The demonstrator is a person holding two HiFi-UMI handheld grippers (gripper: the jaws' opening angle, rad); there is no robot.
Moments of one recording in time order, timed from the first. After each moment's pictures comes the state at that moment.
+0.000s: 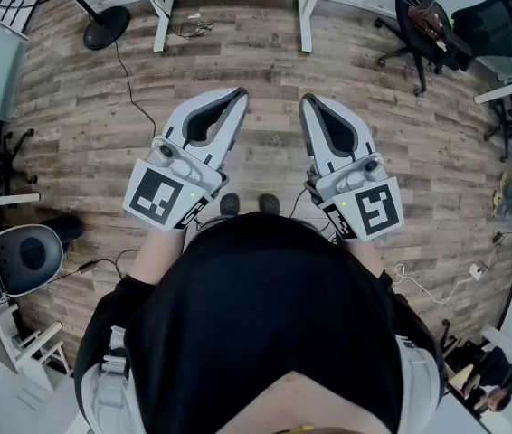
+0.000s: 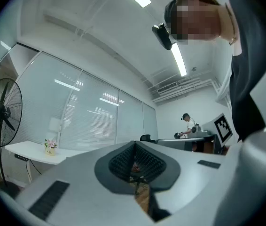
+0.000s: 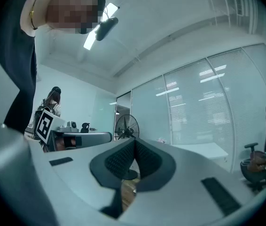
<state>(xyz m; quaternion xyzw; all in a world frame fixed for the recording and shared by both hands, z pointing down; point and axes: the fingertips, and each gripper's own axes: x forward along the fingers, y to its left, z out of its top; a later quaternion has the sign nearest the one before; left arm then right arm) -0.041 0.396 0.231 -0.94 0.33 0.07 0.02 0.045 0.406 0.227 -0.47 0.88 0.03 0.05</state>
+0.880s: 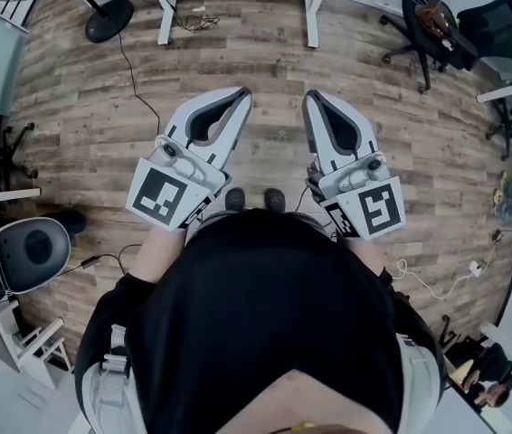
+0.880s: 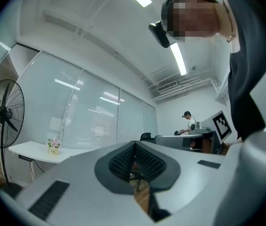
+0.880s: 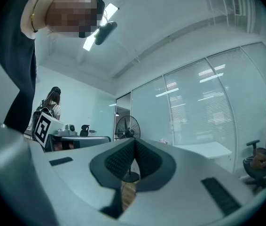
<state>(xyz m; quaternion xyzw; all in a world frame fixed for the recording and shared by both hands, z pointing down) -0.073 0.396 0.239 -0.94 0.32 0.06 0.02 0.012 0.404 0.227 -0.47 0.88 0.03 0.06</state>
